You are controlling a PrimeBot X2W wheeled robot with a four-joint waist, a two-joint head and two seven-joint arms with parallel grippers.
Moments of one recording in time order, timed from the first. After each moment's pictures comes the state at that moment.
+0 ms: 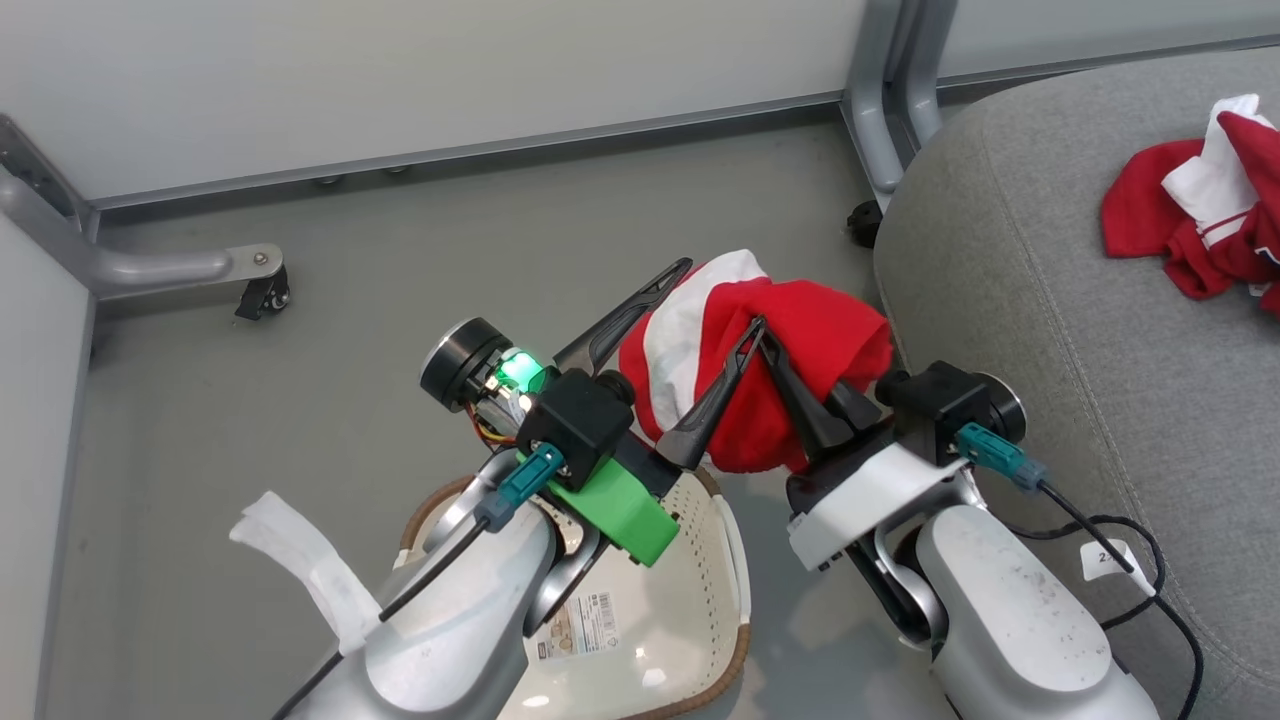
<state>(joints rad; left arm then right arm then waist) -0.55 0.09 -0.69 0.29 -0.23 -0.13 -0.26 -0.43 -0.05 0.41 0.32 0.30 0.13 -0.26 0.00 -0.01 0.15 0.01</state>
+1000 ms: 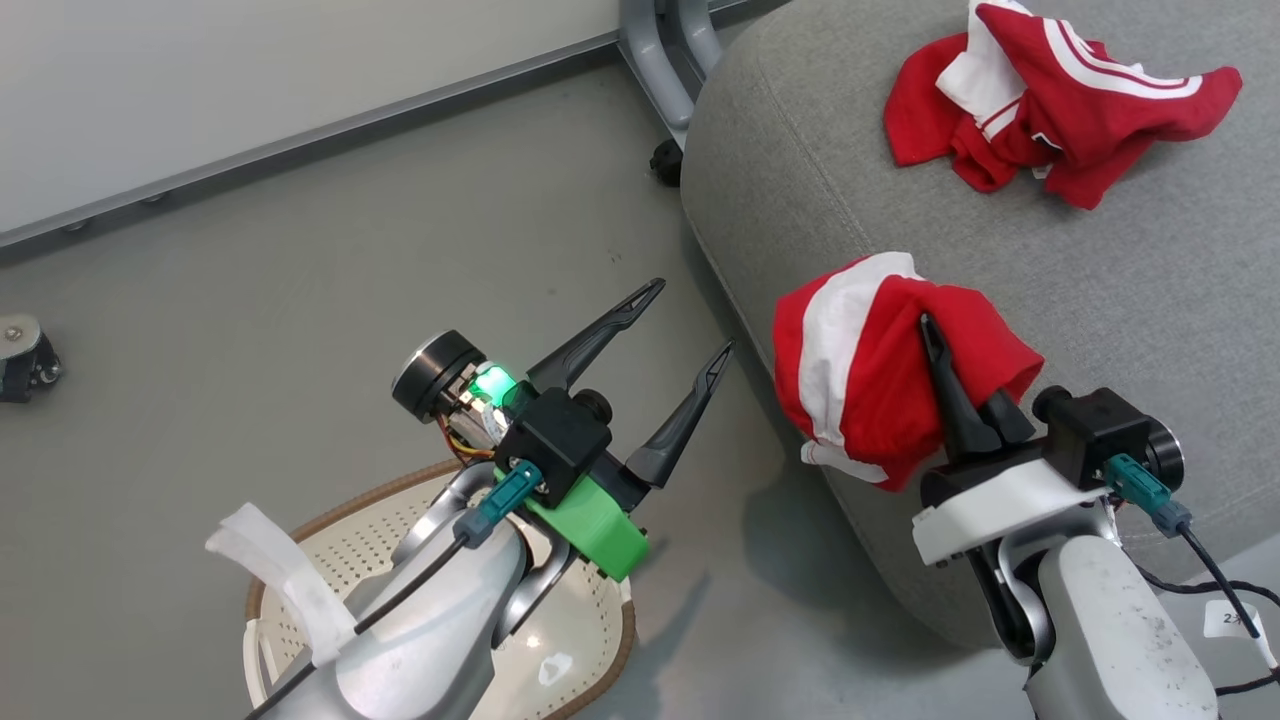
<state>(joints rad) -0.54 0.16 -0.71 0.28 -0.22 -0.13 -0.26 -0.29 -0.05 0.11 0.22 0.16 0.13 -0.26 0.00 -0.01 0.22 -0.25</state>
